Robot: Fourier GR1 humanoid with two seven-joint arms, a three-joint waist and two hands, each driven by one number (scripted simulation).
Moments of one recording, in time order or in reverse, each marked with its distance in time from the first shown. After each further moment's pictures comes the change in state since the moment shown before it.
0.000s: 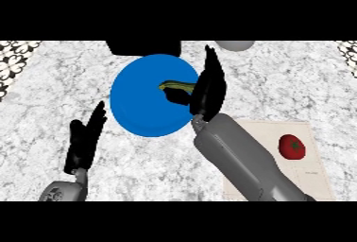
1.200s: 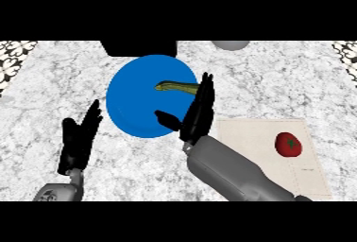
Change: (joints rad) left arm 0.014 -0.003 0.022 -0.068 -0.012 -0.004 0.058; right arm 0.005 0.003 0.364 0.156 -0.083 -0.420 0.151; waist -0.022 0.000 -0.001
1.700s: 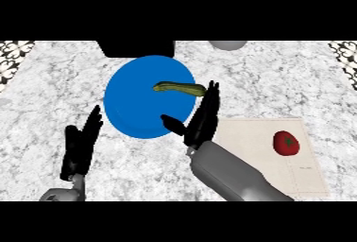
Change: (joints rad) left arm 0.036 -0.020 0.004 0.023 -0.015 0.001 -0.051; right arm 0.048 0.002 0.010 0.028 0.112 -0.035 0.129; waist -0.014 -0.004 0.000
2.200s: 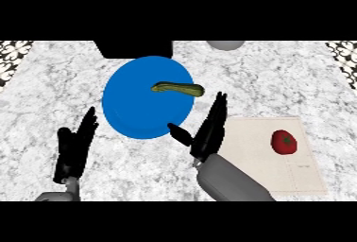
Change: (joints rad) left arm 0.024 0.012 0.021 -0.029 0.003 -0.020 0.011; right arm 0.154 0.001 -0.072 -0.083 0.205 0.013 0.038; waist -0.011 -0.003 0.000
